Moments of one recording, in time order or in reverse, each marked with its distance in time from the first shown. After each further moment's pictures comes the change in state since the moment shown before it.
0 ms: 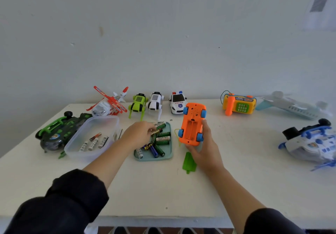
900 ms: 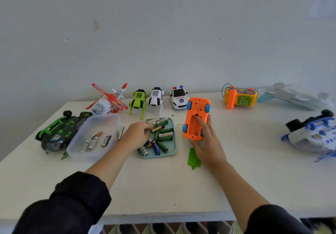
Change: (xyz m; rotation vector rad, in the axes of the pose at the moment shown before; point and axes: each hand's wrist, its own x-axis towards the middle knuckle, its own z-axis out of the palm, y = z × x) left_hand -0.003 -0.018 0.007 -0.152 0.010 -0.125; right_hand -0.002 -0.006 0.000 -0.116 0.014 -0.059
